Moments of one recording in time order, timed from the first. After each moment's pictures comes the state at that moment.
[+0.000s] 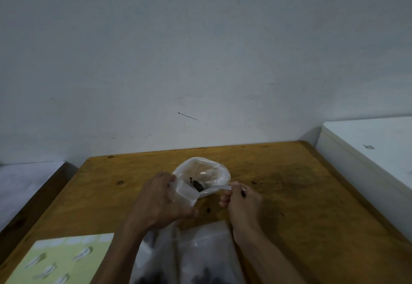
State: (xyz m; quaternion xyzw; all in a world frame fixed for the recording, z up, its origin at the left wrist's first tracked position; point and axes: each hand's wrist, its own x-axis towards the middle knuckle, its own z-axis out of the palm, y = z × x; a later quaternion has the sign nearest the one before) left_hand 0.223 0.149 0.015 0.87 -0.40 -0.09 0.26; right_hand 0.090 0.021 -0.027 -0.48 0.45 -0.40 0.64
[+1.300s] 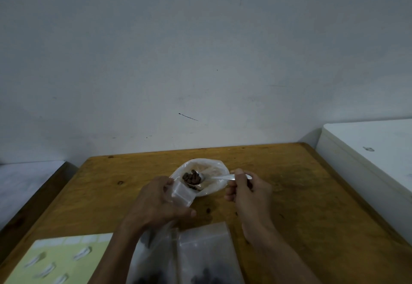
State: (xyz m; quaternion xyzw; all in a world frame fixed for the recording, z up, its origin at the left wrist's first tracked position) left_hand 0.240 0.153 -0.003 0.86 -0.37 -0.16 0.32; right_hand 0.071 0.019 0.006 -0.54 0.35 -0.42 0.64
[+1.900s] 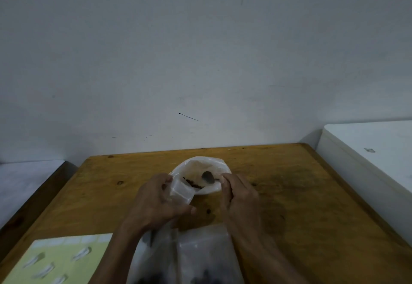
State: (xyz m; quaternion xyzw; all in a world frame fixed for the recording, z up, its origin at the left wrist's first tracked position) left_hand 0.235 0.154 0.003 0.85 -0.36 -0.15 0.35; right_hand 0.079 0.022 -0.022 -0.82 0.25 -0.47 0.21
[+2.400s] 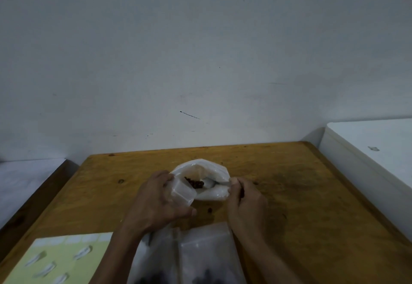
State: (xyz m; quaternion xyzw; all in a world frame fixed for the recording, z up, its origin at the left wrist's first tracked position) left_hand 0.230 0.157 0.010 0.86 -0.40 -0.10 0.31; right_hand 0.080 0.020 -0.035 -0.75 0.37 -0.43 0.35
